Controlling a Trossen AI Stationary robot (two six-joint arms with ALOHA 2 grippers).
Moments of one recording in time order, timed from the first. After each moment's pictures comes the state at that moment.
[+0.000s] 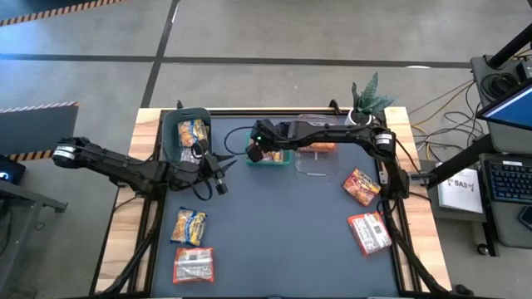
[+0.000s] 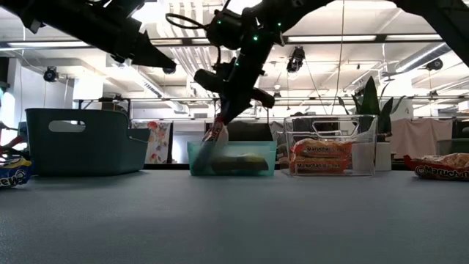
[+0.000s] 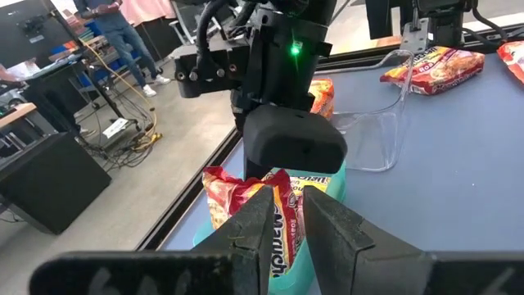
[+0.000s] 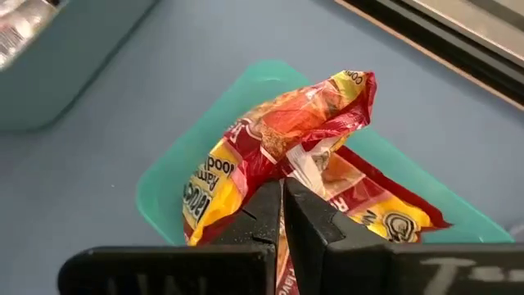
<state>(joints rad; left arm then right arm) -0.16 1.00 0.50 0.19 -0.70 0.12 -0.23 2.07 1.75 -0.64 0.28 0.58</state>
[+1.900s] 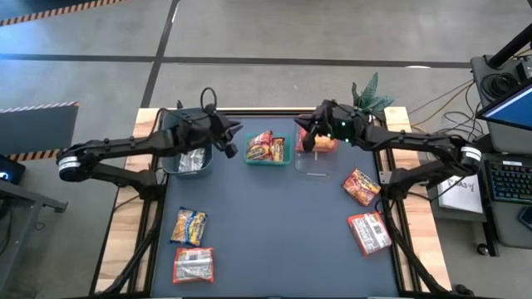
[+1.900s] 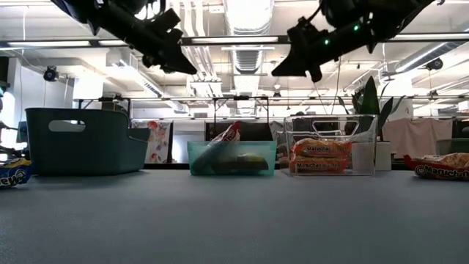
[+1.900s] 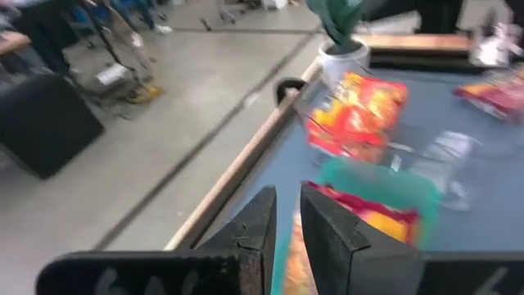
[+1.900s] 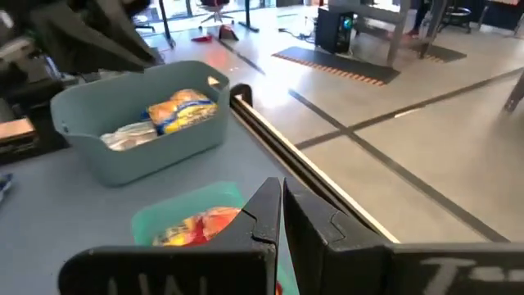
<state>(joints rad) 0.35 1.14 0.78 0.01 -0.25 0.12 -0.44 1.27 0.78 0.27 0.00 0.02</state>
